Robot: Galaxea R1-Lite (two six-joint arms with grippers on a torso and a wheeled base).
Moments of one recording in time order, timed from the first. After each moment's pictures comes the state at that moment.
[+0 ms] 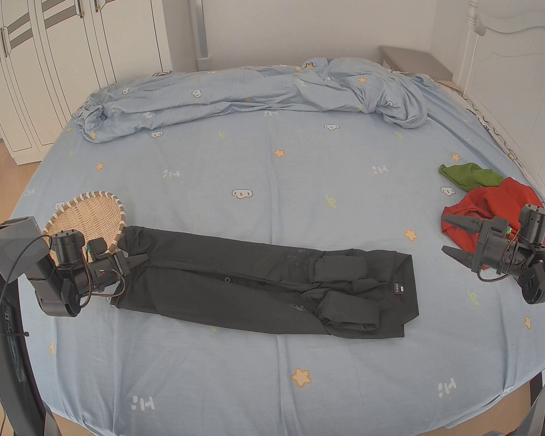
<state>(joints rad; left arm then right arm) 0.23 2.42 -0.91 -1.12 -0.81 -0.41 -0.19 2.05 -0.65 -1.16 0.93 0.91</state>
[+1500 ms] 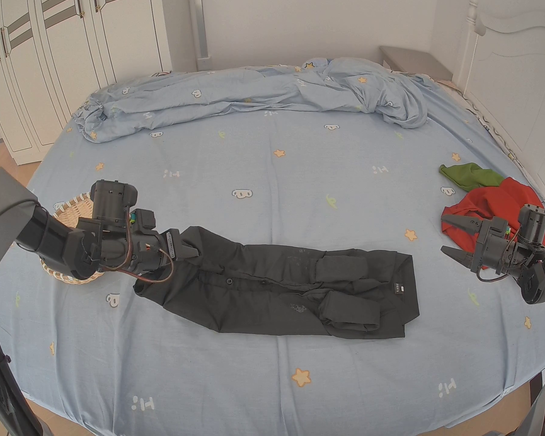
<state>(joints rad) -0.16 2.03 -1.01 -0.36 -0.45 -0.41 -0.18 2.05 -0.65 -1.16 0.93 0.91</state>
